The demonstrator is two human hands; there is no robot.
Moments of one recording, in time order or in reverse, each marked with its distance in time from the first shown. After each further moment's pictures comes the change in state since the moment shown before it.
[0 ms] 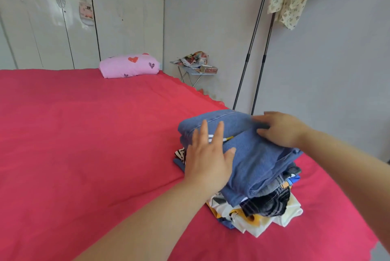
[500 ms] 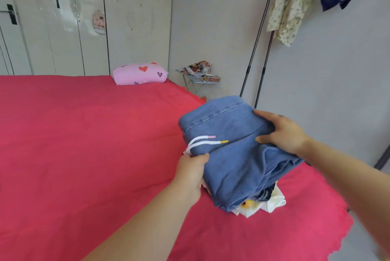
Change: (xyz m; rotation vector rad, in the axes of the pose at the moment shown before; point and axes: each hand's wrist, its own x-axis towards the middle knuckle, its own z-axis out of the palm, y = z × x) left_hand -0.052 0.000 -0.047 -1.369 0.035 -0.648; right_hand -0.076 -0.019 -0.054 0.351 0.138 -0.076
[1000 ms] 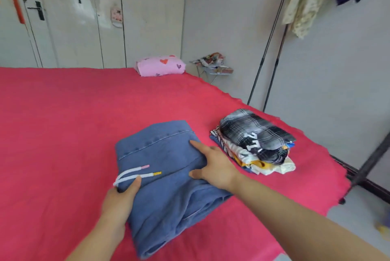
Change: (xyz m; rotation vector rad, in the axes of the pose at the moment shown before) left_hand -0.163 0.016 -0.250 0.332 0.502 0.095; right_hand -0.158 -0.213 0.119 0.272 -0.322 -0.114
